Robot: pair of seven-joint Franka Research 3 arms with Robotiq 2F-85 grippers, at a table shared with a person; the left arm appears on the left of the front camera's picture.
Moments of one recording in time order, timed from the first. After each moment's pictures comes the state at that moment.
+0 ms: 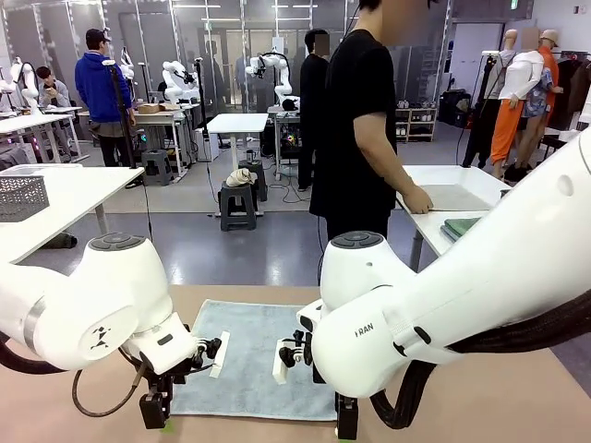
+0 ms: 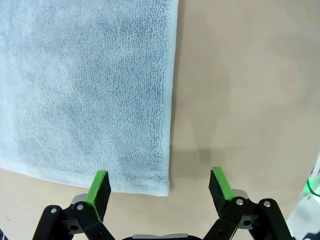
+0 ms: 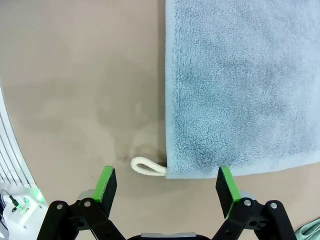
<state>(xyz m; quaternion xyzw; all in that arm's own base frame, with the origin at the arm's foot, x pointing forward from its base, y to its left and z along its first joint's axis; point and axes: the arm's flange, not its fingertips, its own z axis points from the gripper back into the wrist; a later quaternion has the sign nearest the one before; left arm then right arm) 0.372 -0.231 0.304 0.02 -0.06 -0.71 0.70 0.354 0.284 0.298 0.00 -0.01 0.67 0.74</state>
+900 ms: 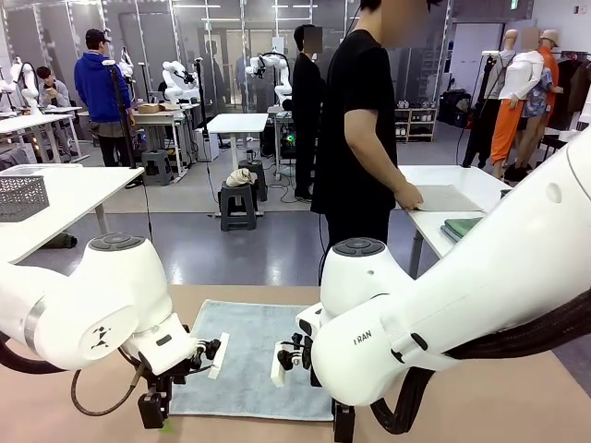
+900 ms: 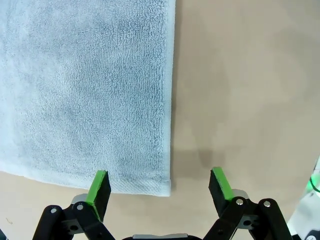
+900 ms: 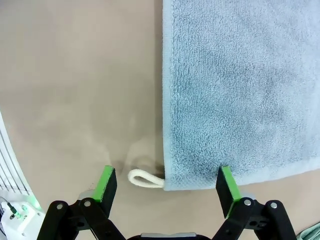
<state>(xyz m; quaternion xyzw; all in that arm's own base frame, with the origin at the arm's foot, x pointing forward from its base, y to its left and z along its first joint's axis) 0.374 -0.230 0.301 0.02 -0.05 -0.72 0.69 0.354 0.286 0.290 0.00 -0.02 0.67 0.74</state>
